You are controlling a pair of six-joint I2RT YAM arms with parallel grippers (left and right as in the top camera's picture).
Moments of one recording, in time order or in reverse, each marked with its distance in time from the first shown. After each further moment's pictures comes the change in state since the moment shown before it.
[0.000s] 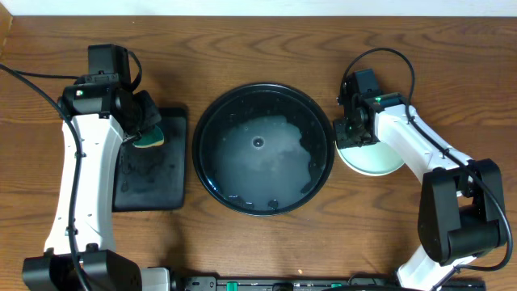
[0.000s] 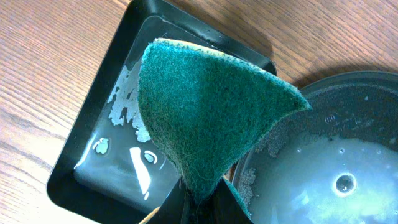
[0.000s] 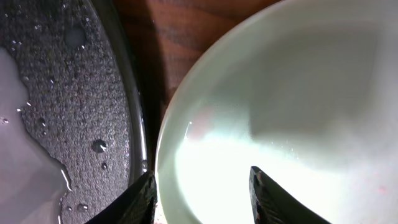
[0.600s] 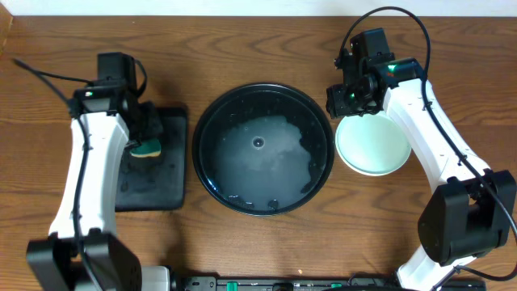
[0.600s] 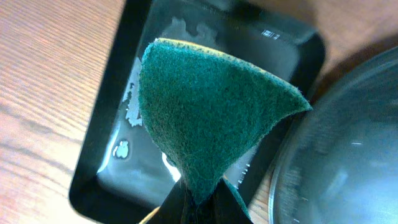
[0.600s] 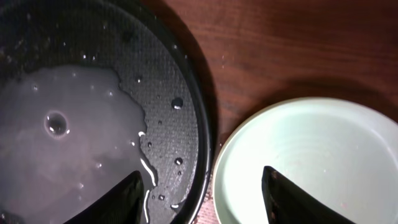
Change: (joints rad) left arm 0.001 0.062 -0.106 0.059 -0.066 0.118; right arm 0.000 -0.002 0.332 -0.203 -0.121 -0.027
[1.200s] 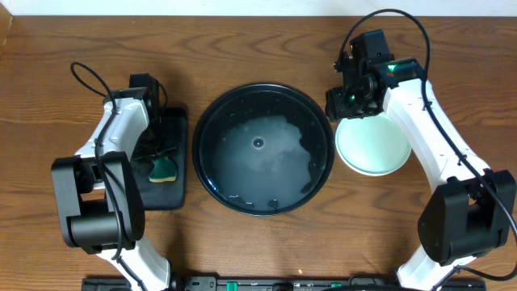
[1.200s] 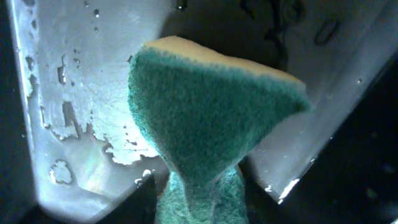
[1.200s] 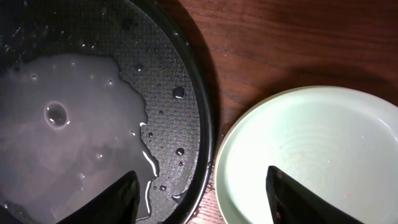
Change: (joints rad) left arm 0.000 0.290 -0.072 0.078 0.039 0.044; right arm 0.000 0.000 0.000 -0.025 -0.008 0.000
